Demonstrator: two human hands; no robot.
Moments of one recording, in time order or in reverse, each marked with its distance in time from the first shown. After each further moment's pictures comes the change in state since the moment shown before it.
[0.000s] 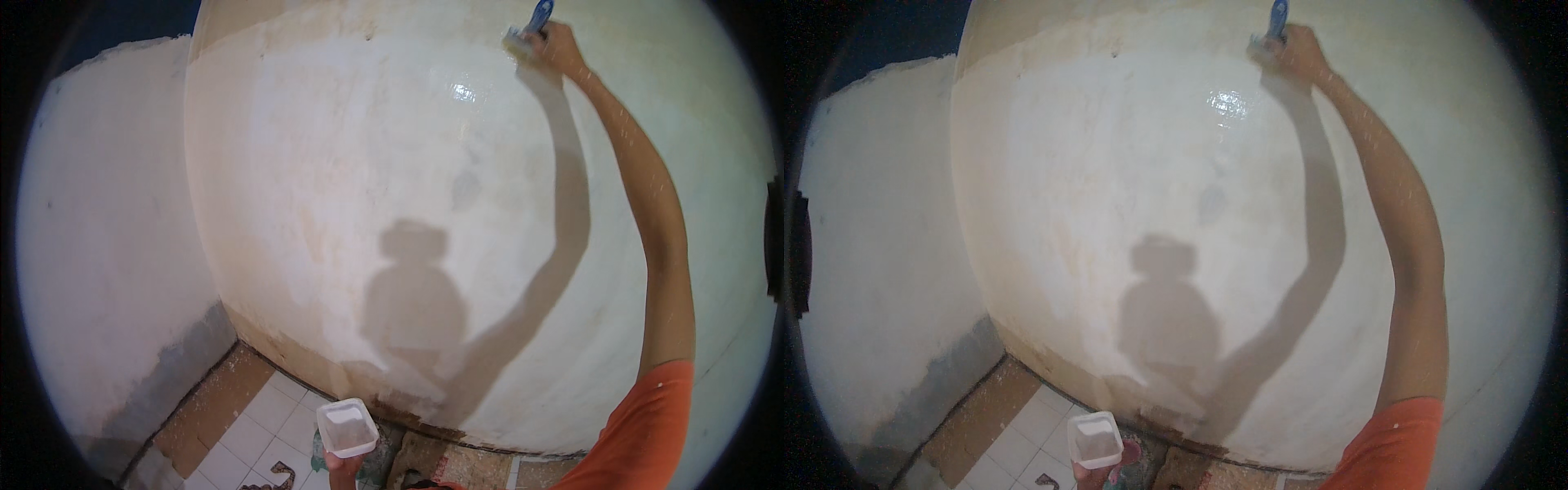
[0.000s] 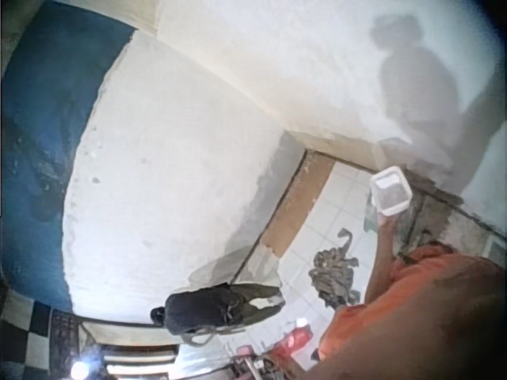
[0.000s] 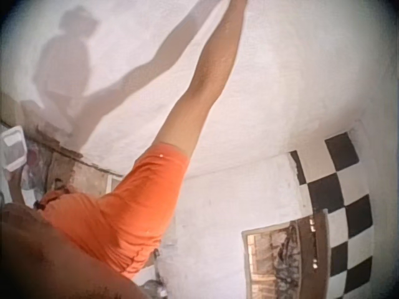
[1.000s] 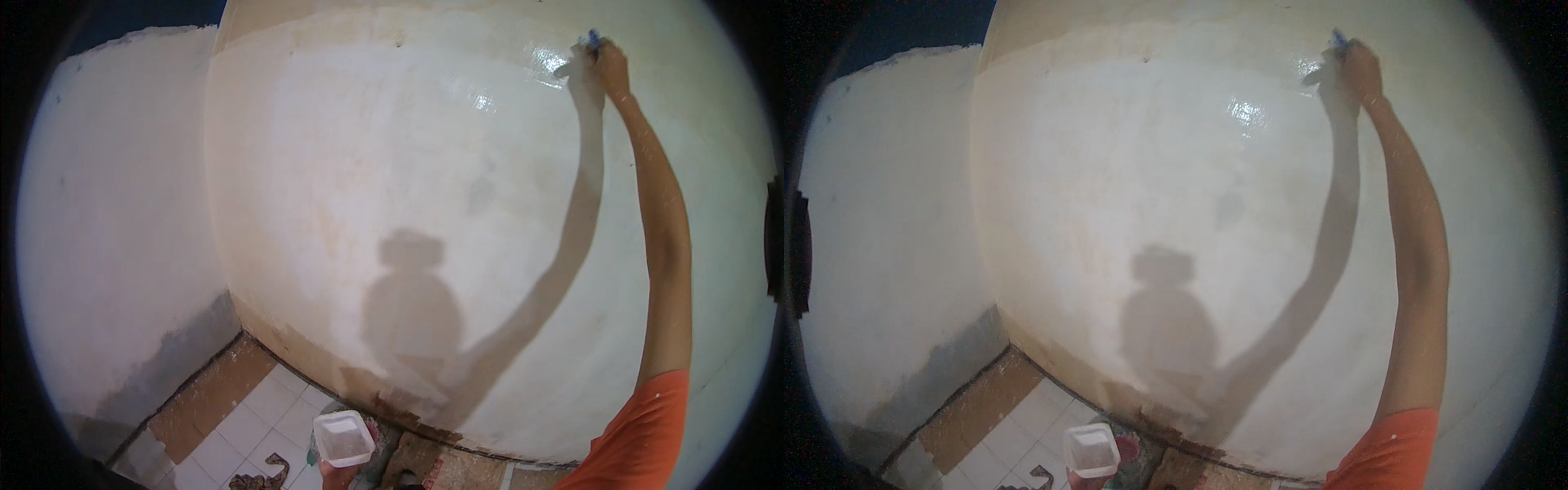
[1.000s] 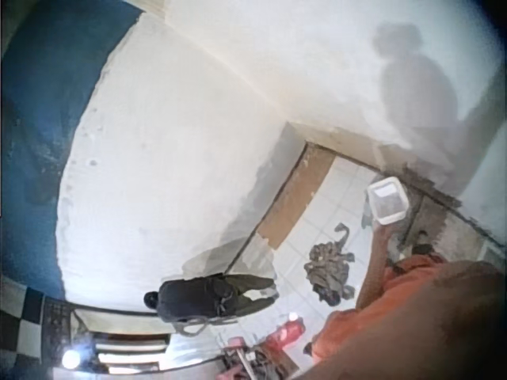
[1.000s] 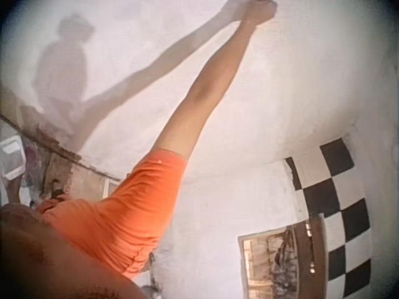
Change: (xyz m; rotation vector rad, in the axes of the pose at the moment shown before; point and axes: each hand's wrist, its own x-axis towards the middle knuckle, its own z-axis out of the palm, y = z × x) left_hand -0.025 0.034 0.015 -0.093 0.148 -0.049; right_hand 0.006 0.031 -0.020 -0.246 0.115 0.143
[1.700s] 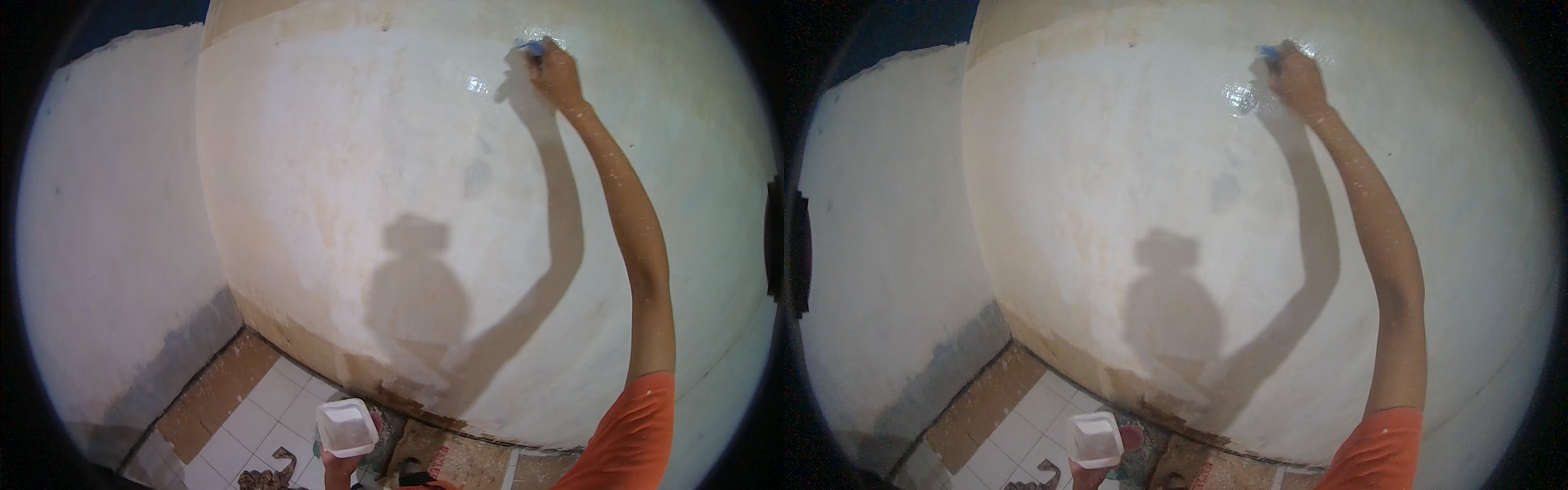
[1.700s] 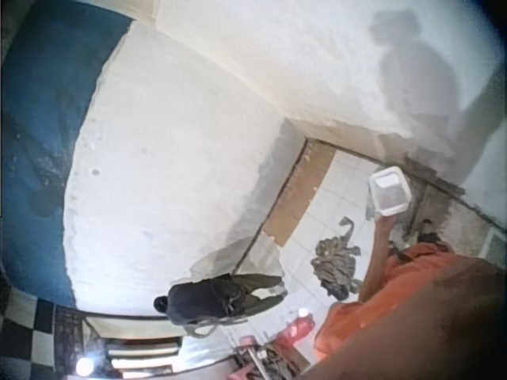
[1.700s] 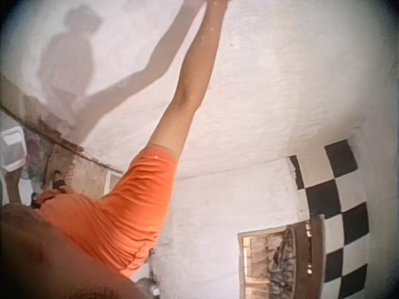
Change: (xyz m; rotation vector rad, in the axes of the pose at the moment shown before) left_hand -0.010 -0.004 -0.013 0.108 -0.111 -0.086; right_hand -0.087 -0.122 -0.017 0.297 -0.039 -0.095
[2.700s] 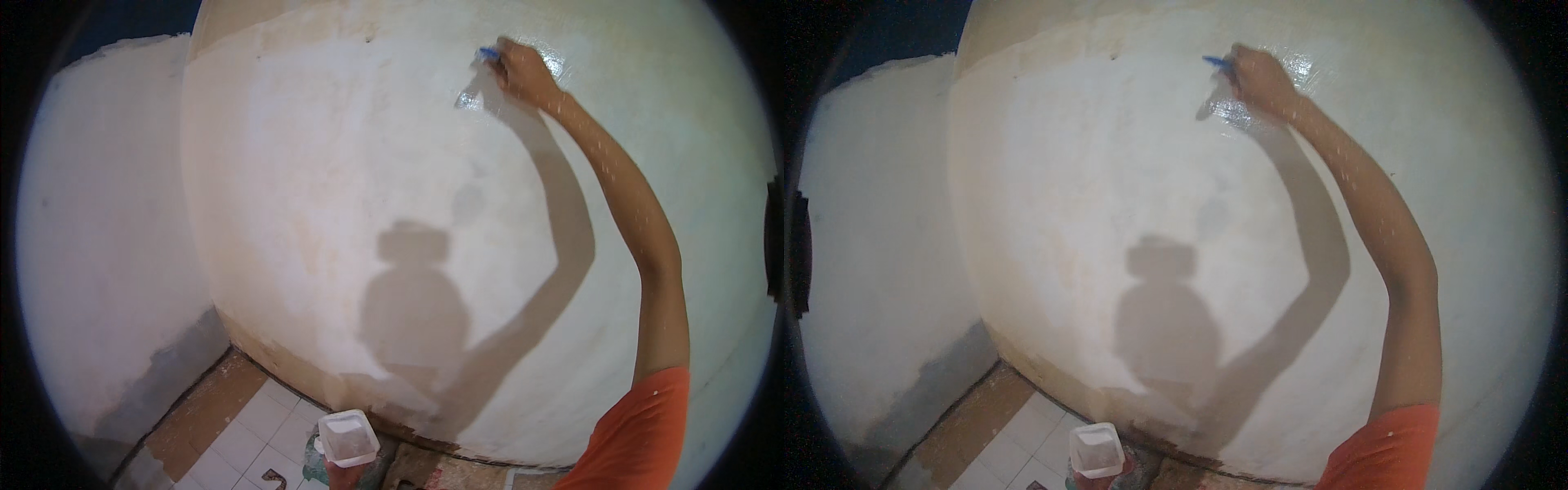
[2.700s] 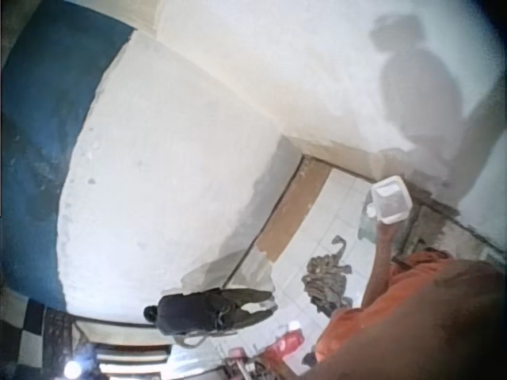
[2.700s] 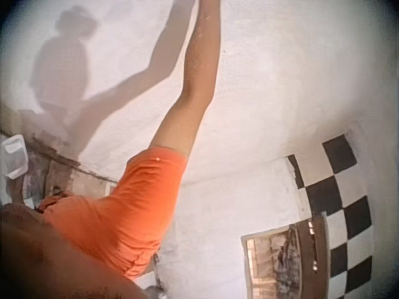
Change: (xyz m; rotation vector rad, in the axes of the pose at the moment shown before) left_hand 0.022 -0.028 -0.012 0.149 0.071 0.113; right_hand 0.038 -0.021 -0.013 -0.024 -0.094 -0.363
